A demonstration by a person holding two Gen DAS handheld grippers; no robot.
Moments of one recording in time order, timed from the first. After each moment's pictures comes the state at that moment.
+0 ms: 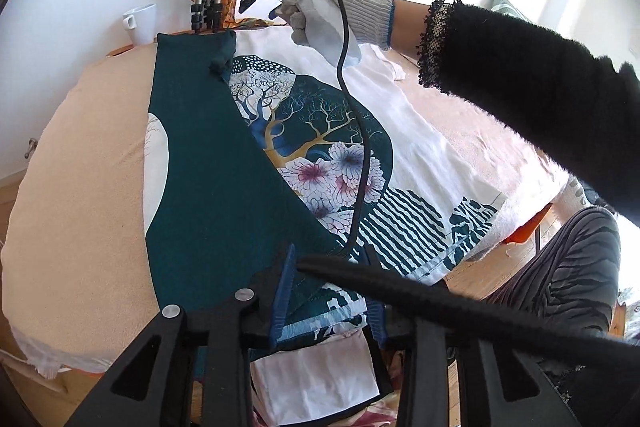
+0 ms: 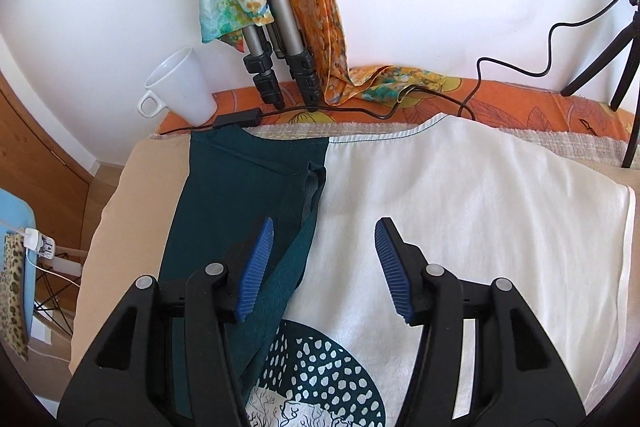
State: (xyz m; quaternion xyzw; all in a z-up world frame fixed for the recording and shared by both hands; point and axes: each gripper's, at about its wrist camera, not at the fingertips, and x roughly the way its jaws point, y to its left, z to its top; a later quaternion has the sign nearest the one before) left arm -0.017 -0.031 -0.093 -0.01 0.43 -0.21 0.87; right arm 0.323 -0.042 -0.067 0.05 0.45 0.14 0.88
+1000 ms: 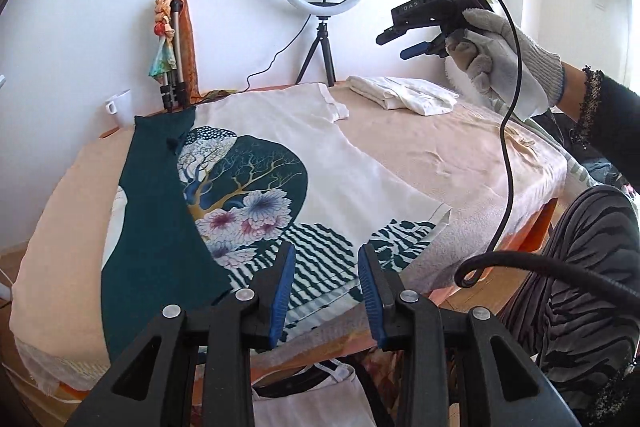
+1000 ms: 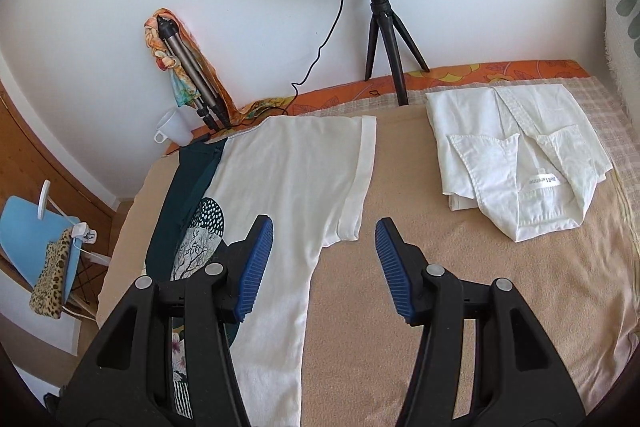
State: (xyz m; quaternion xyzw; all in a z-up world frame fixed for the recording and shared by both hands) left arm -0.067 -0.138 -0.085 0.05 0.32 -0.22 0.92; right arm 0.111 -0.332 0.019 0.13 0.40 0.11 0.90
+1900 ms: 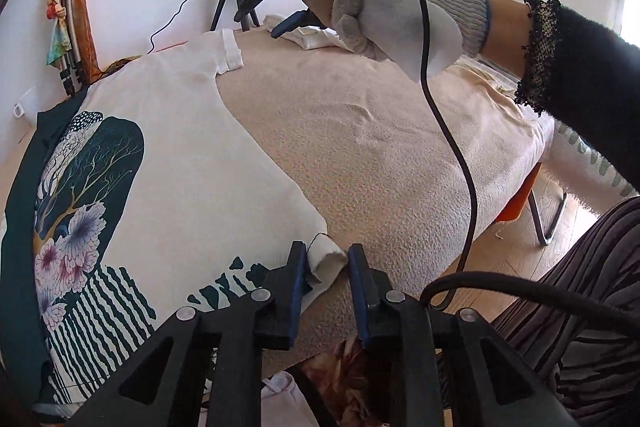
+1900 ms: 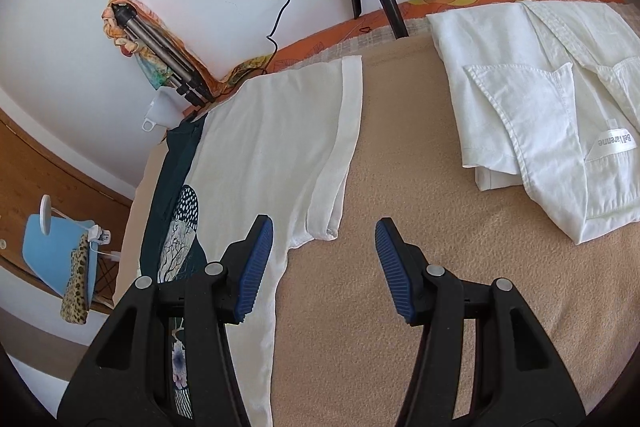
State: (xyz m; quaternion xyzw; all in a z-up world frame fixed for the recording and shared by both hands) left arm -0.008 -0.275 -0.133 0.08 0.41 -0.28 0.87; right arm 0.186 -0.357 -0.073 0.21 0.47 0.16 0.84
